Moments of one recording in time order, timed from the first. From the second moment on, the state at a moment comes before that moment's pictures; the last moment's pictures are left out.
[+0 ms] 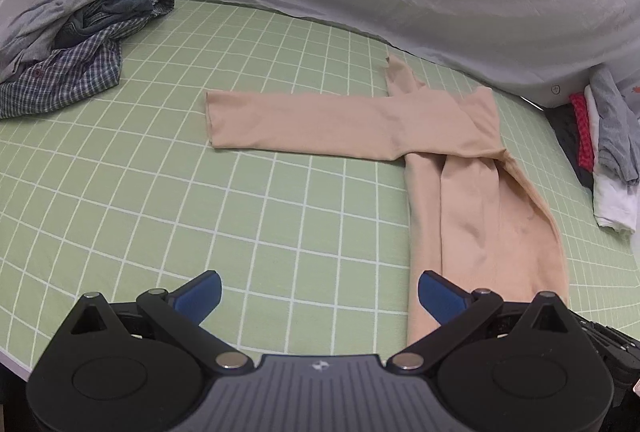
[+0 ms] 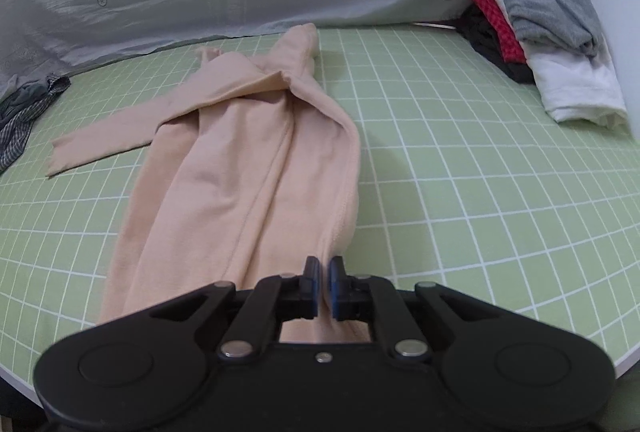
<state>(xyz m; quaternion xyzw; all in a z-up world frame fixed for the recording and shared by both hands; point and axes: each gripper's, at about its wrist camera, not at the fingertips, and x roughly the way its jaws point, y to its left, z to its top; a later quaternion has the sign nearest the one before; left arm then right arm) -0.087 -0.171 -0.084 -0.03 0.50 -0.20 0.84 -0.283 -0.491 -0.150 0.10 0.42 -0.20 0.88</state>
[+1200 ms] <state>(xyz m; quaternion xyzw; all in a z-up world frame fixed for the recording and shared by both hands) -0.056 -0.112 -0.105 0.02 0.51 -0.23 0.83 -0.271 -0.430 -0.184 0.15 0.43 -0.32 0.83</state>
